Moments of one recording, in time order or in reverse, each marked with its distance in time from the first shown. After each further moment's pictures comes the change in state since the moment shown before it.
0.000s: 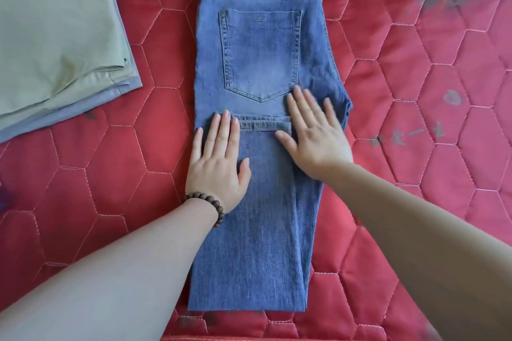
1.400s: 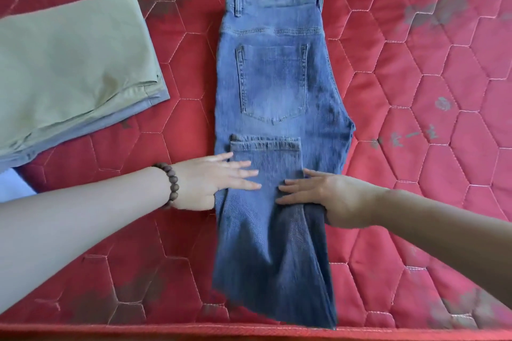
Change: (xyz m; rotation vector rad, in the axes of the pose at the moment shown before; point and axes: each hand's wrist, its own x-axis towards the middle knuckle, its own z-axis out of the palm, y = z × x) left_hand 0.015 -0.082 -0.053 -0.135 -0.762 0.820; right_hand -0.071 -0.015 -0.060 0.225 -0.673 -0.559
